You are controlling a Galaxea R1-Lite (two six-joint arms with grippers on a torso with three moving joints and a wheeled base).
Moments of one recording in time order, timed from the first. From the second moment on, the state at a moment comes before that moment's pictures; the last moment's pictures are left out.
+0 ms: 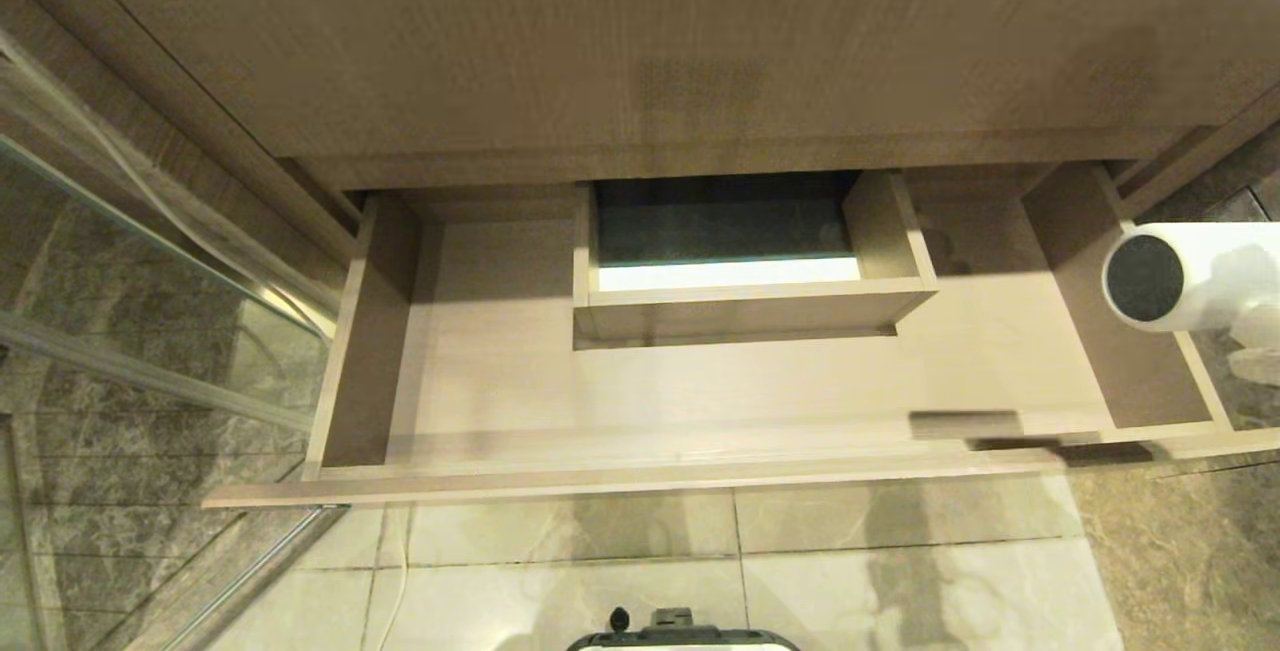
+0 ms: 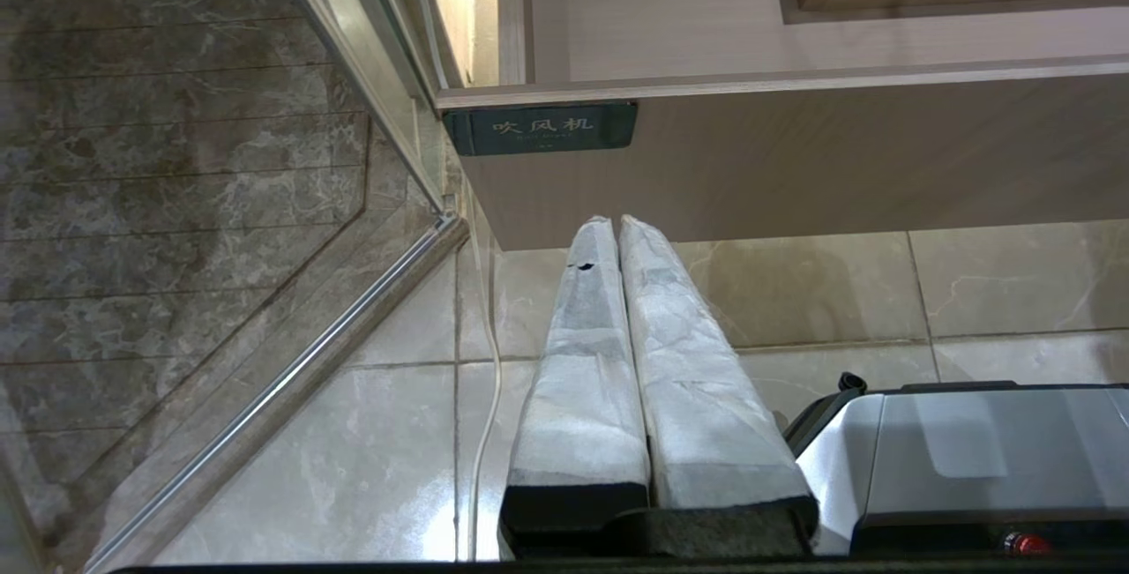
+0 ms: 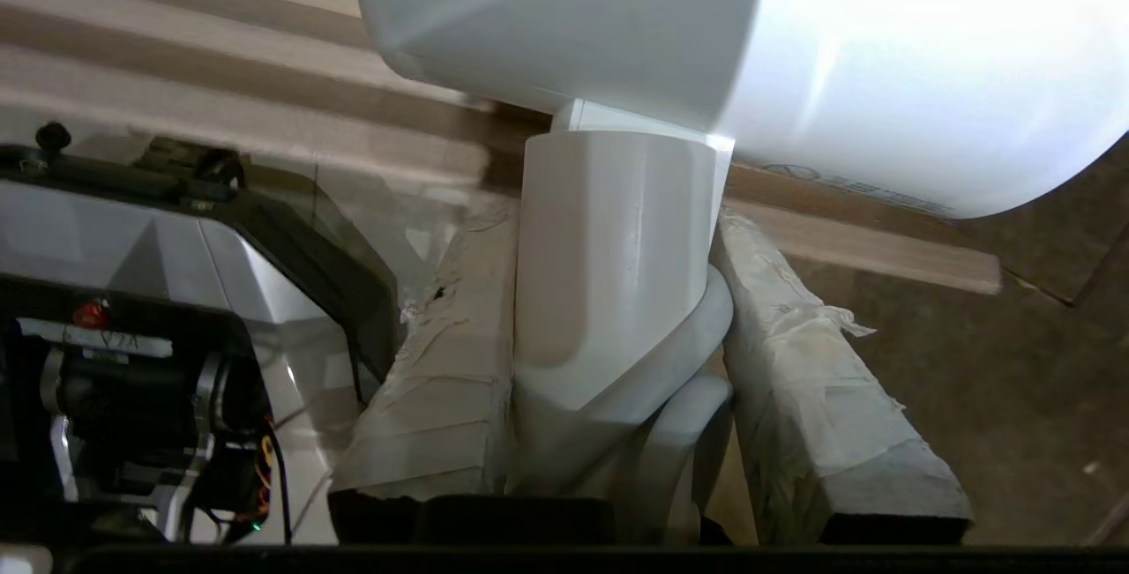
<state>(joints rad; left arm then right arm) 0.00 0.00 0.00 -0.01 0.00 0.00 -0.01 1.19 -1.23 0.66 -0.03 -0.30</state>
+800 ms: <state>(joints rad) 0.00 0.00 0.00 -0.01 0.00 0.00 -0.06 1.86 -1.37 -0.05 -0.01 -0.15</state>
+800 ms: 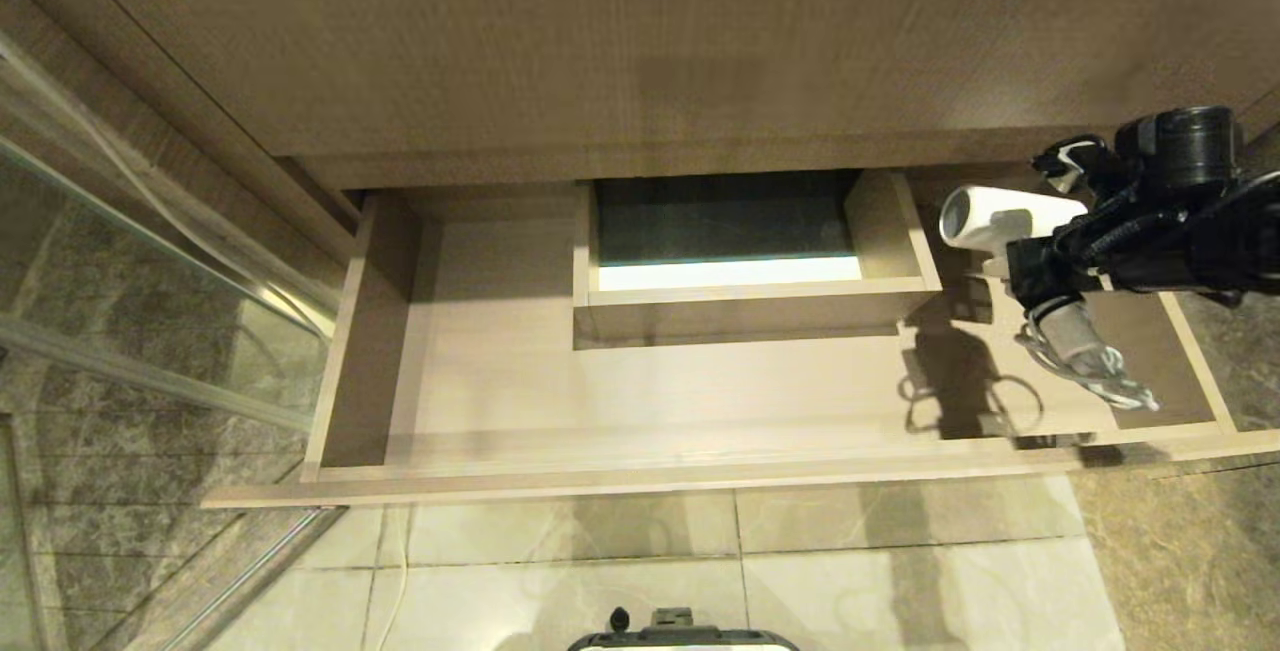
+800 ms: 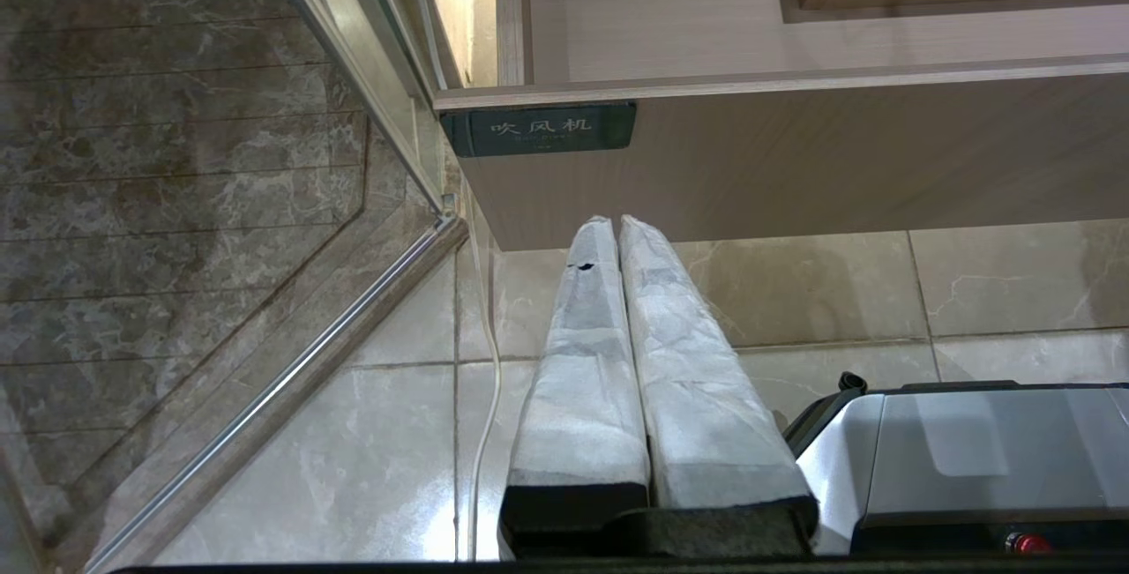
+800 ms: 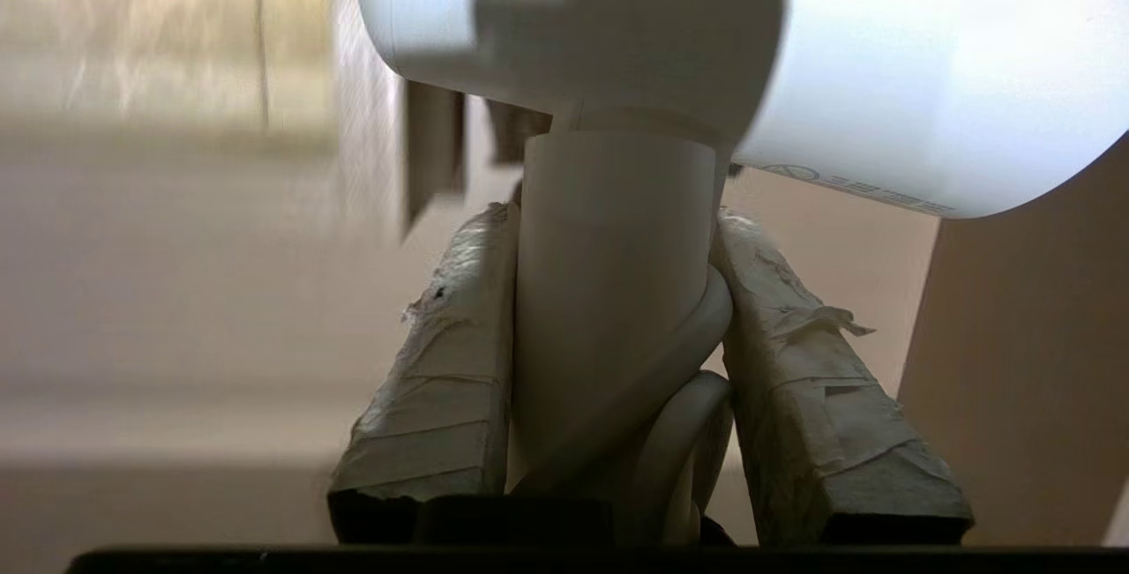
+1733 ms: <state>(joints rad) 0.00 0.00 0.00 -0.01 0.00 0.00 -0.15 2.17 -1.54 -0.17 0.00 -0.18</state>
